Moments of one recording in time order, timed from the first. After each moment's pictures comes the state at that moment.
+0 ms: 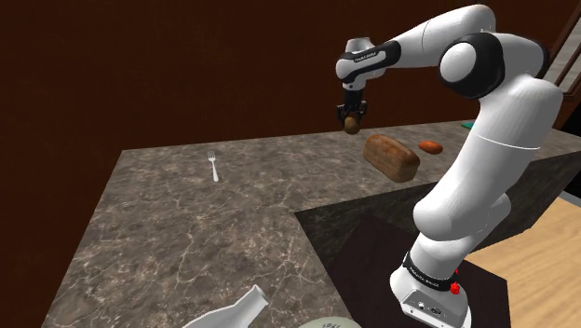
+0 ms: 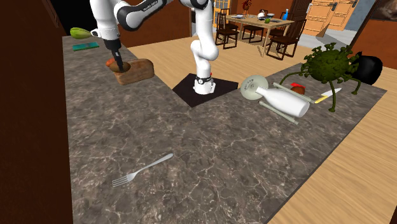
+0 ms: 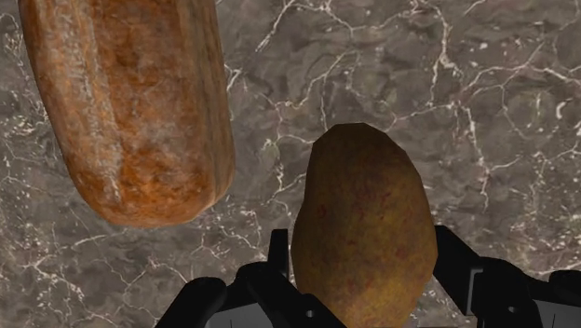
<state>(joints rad) -0.54 0.03 -0.06 -1.90 -0.16 1.94 0.06</state>
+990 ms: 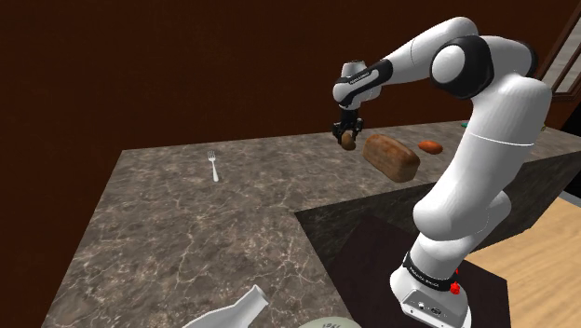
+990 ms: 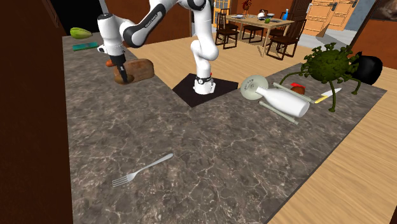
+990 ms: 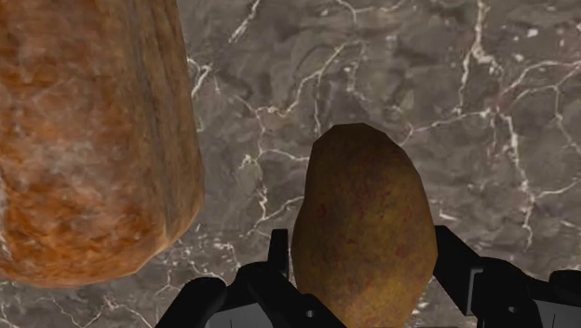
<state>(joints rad) -0.54 0.08 -0.07 -2.04 -0.17 2.13 0.09</state>
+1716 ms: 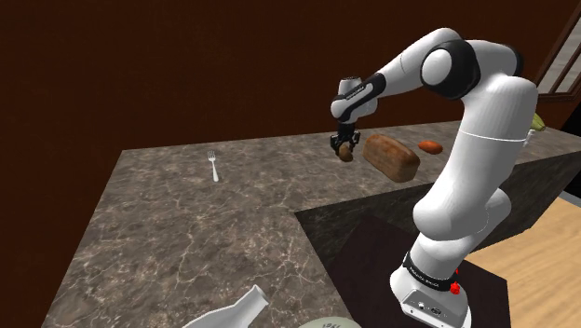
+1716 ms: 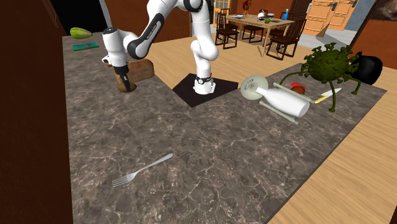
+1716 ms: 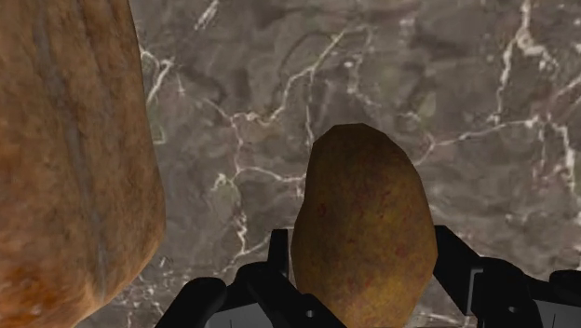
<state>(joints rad) -0.54 0.15 -0.07 -2.11 -0.18 2.27 0.11</state>
